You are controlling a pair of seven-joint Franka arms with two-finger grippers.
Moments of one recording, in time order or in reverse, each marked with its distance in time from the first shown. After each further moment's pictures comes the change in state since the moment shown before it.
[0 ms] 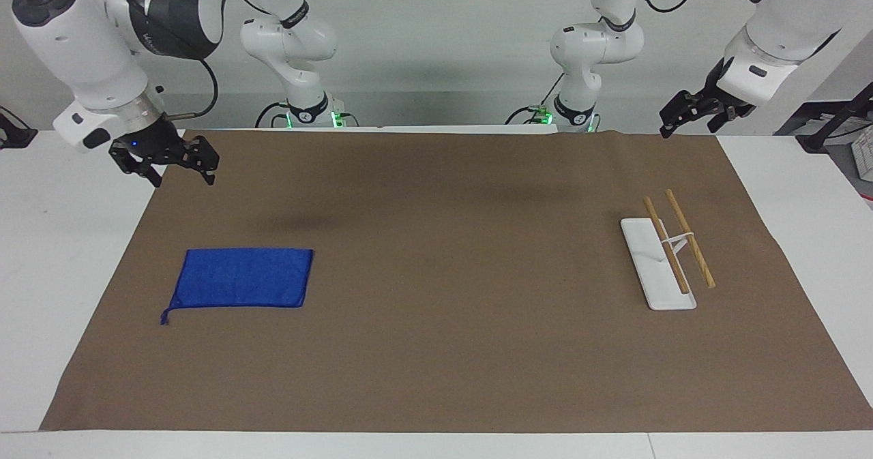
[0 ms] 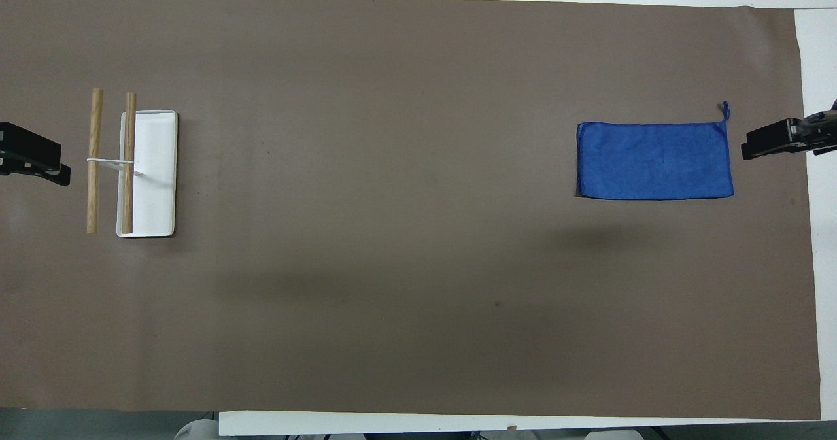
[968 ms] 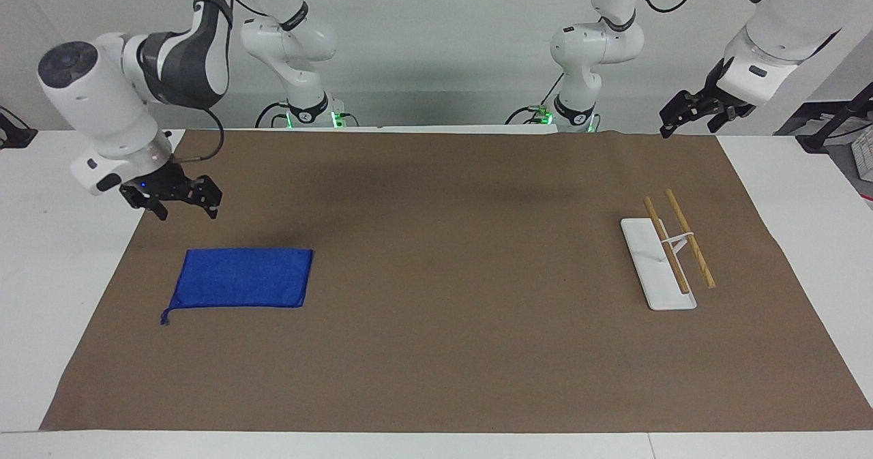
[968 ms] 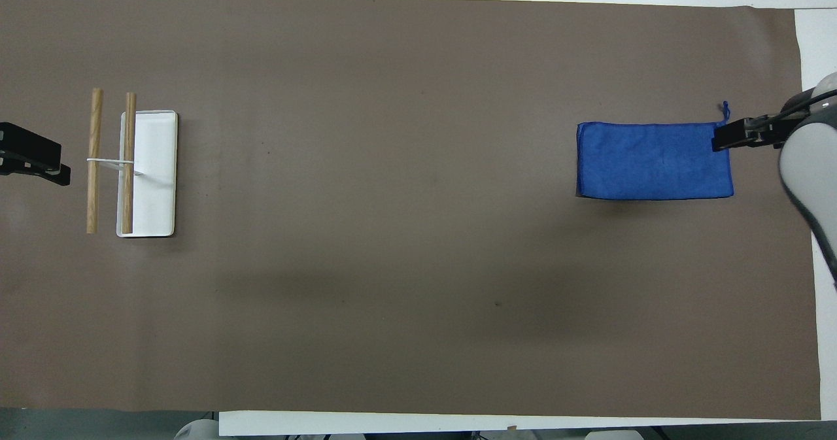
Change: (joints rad) left arm 0.000 0.000 0.000 0.000 0.000 0.000 0.000; right arm -0.030 0.092 0.000 -0.230 0.000 0.411 -0.031
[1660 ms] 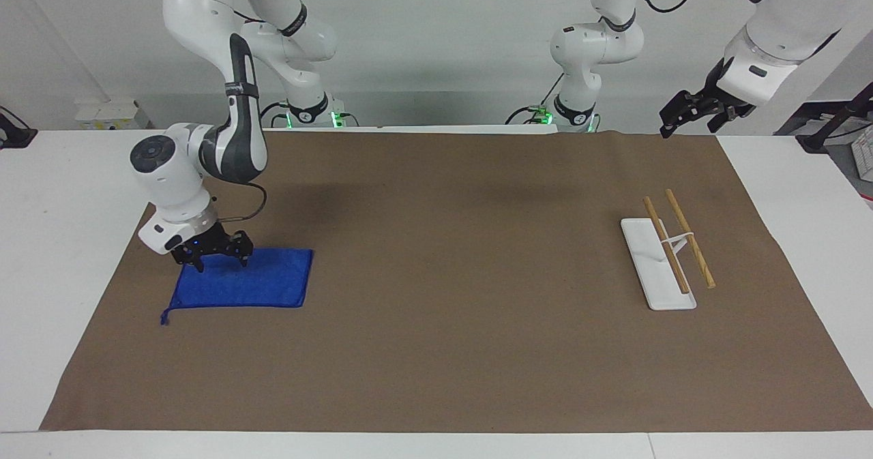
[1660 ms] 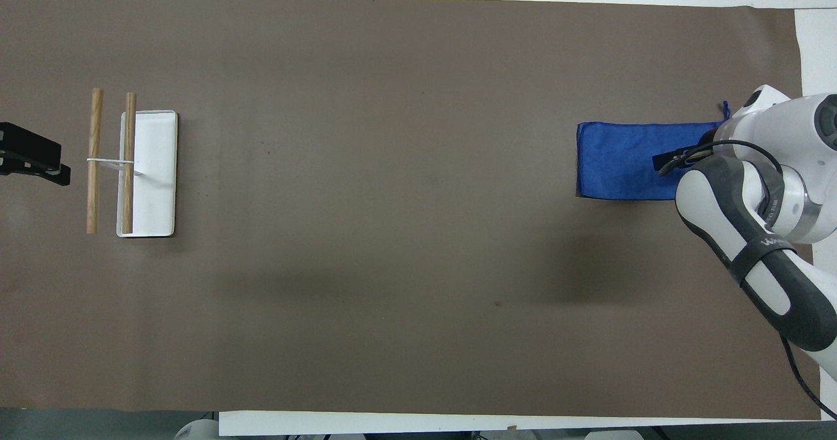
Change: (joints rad) left arm 0.000 0.000 0.000 0.000 0.000 0.000 0.000; right arm -0.004 0.152 0.002 -0.189 0.000 0.379 -0.114
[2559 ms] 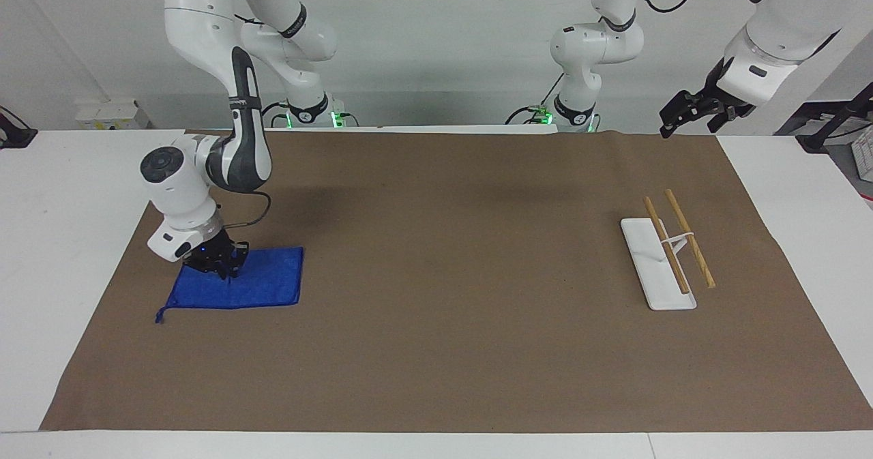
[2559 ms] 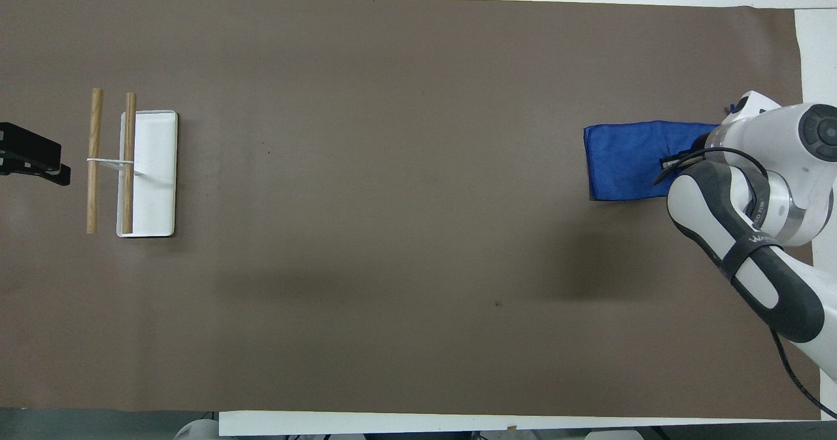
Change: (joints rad) left arm 0.000 0.000 0.000 0.000 0.000 0.000 0.000; right arm -0.008 0.018 0.006 -0.012 0.000 0.034 -0.046
